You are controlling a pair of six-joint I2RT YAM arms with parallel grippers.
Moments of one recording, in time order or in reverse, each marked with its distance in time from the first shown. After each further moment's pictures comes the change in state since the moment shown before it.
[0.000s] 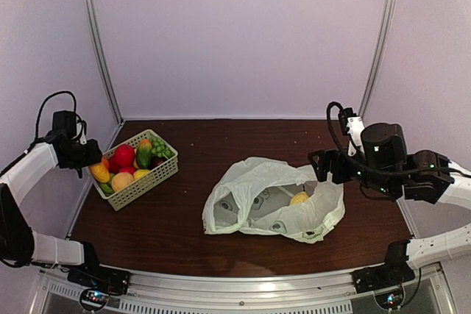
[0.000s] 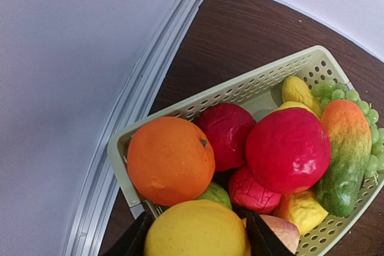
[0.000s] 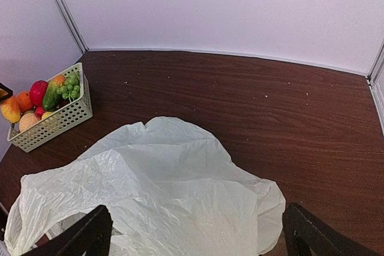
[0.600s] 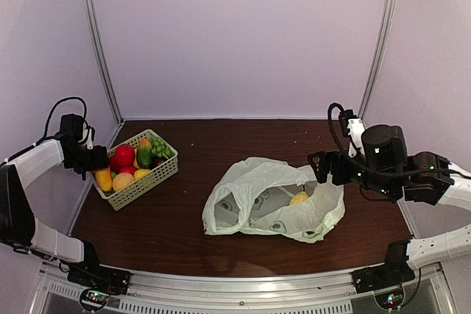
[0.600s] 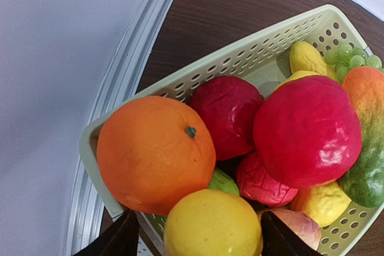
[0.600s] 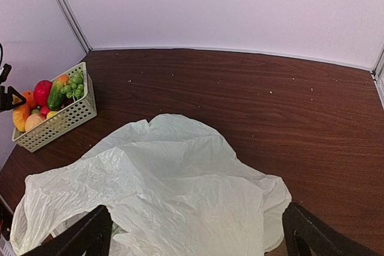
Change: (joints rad) left arm 0.000 0.118 0.002 0.003 0.042 0.064; right arm -0.001 -0.010 -0.016 0.008 -0.019 0.023
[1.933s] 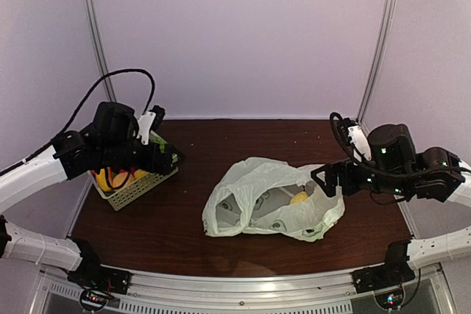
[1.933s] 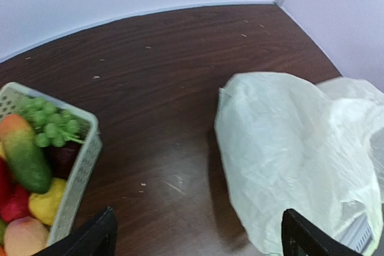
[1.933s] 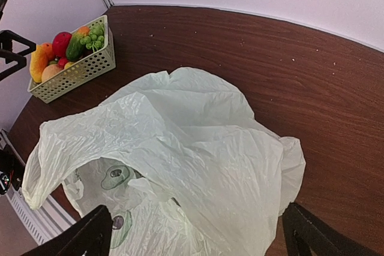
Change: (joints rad) left arm -0.843 -0.215 0.116 -0.031 -0.050 -0.193; right arm 0.000 -0.028 0.057 -0.192 -0.174 -0.012
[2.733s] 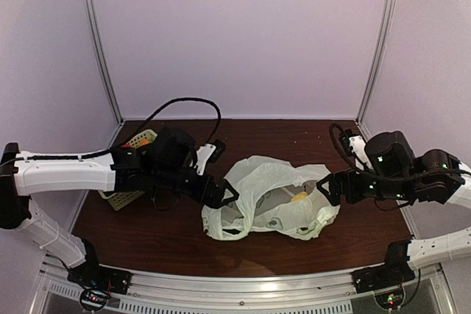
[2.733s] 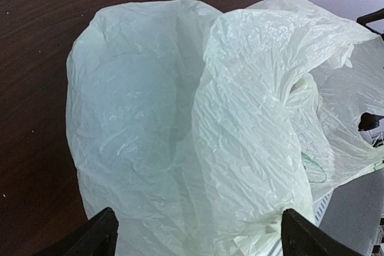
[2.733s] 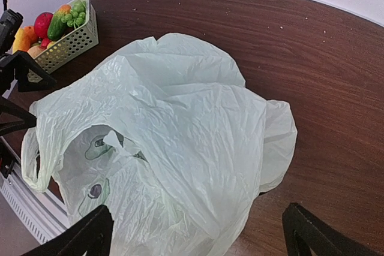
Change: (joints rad) left arm -0.328 0.335 0.004 0.268 0.183 -0.123; right arm 0.000 -0.023 -0.018 -0.130 -0.010 0.070
